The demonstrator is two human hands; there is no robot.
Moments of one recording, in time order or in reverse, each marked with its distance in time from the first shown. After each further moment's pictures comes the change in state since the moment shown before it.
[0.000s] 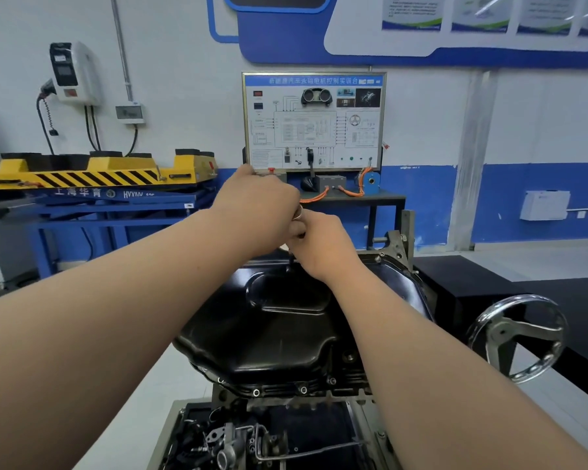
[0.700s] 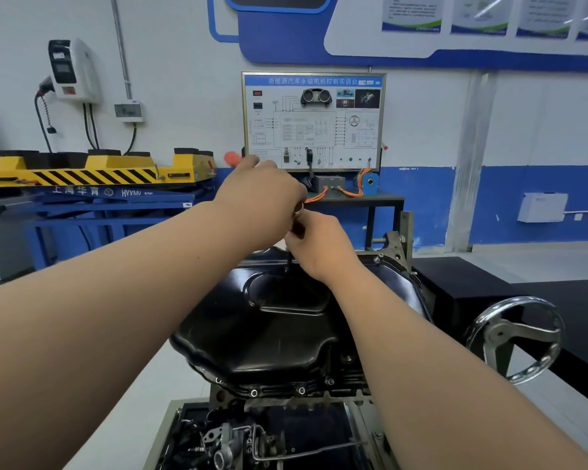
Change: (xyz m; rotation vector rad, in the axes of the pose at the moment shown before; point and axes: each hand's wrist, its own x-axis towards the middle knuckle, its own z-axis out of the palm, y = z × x) left_hand 0.008 -0.002 -0.004 0.040 0.038 0.062; right_hand -0.002 0.001 0.000 0.069 0.029 -0.027
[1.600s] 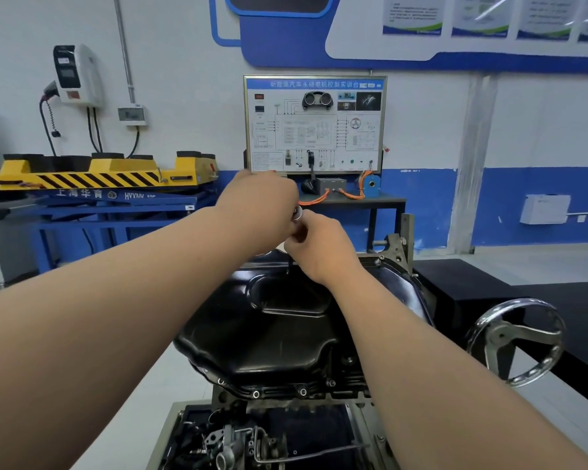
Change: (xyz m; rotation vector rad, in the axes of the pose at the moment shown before) left_hand -0.003 0.002 -0.001 -0.115 -0.026 -0.119; right_hand 0.001 0.002 0.000 -0.054 0.017 0.020
